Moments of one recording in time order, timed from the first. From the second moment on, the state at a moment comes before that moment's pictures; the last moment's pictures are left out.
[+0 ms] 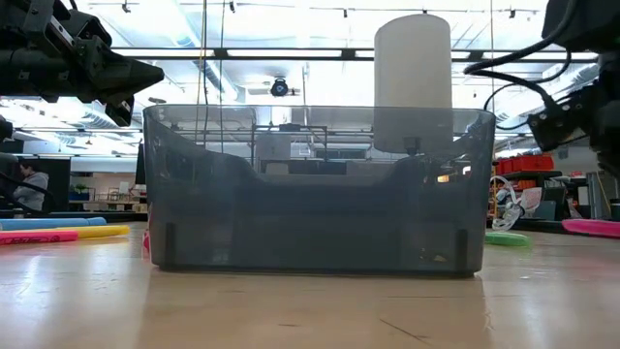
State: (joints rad) left arm 0.04 0.01 0.01 0.10 -0.08 -0.25; right arm 0.48 1.32 0.62 -0.79 0.00 1.20
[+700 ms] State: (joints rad) left arm 0.04 0.01 0.01 0.10 -0.08 -0.25; right arm 0.47 1.30 0.87 -1.12 -0.05 1.08
